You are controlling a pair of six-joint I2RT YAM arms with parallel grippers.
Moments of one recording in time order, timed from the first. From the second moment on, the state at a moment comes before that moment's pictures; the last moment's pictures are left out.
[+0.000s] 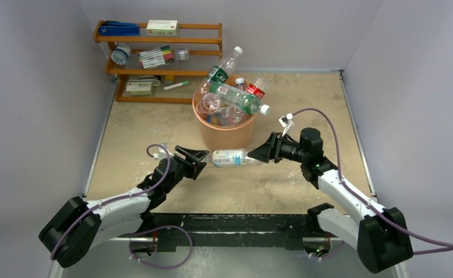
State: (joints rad) left arm -0.68 0.99 0.14 0.51 -0.16 -1.59; right arm 0.33 0.99 0.49 0.17 -0.73 0.67
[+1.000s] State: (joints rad) left arm -0.68 0.96 0.15 0.33 -0.22 -1.53; right arm 0.33 1.06 1.62 -0.60 -0.69 0.30
